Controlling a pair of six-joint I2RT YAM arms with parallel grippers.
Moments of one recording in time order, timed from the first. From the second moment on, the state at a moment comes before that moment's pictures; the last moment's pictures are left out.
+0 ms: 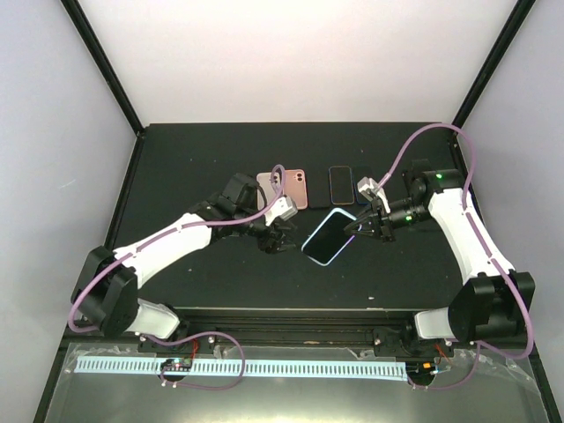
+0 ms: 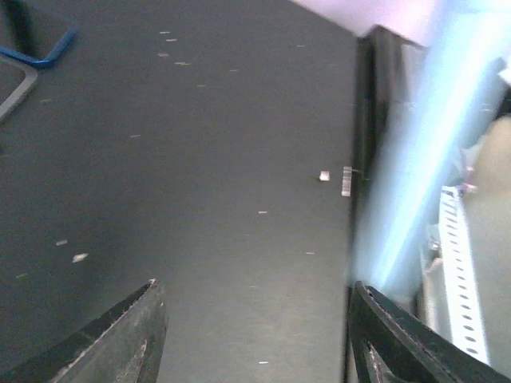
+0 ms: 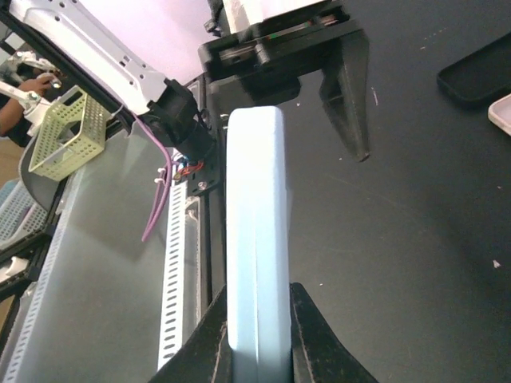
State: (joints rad) left arm -0.62 1.40 0.95 -0.34 0.77 0.22; right arm 0.13 1.37 1.23 -1.44 -1.17 -1.01
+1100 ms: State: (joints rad) left arm -0.63 1.23 0.92 -0.37 0.91 0.42; right arm 0.16 1.35 1.26 -1.49 -1.24 -1.01
